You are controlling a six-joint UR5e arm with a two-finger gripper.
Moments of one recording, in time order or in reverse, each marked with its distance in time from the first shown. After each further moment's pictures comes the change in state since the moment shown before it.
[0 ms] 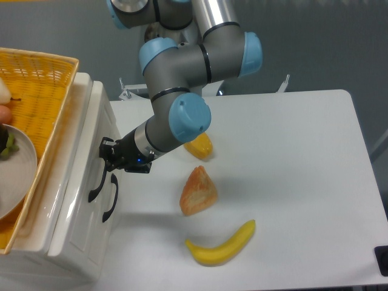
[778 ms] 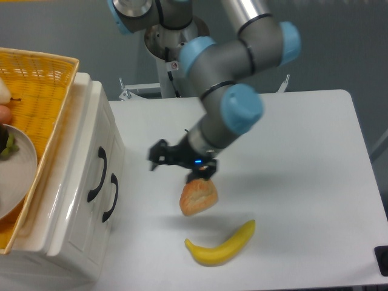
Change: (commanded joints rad) arm 0.287 0.008 0.011 0.147 0.204 0.037
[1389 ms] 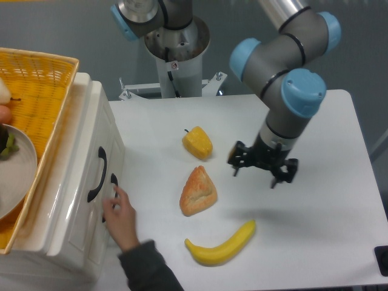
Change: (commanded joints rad) arm 0.126 -0.084 0.000 0.217 0.272 0.597
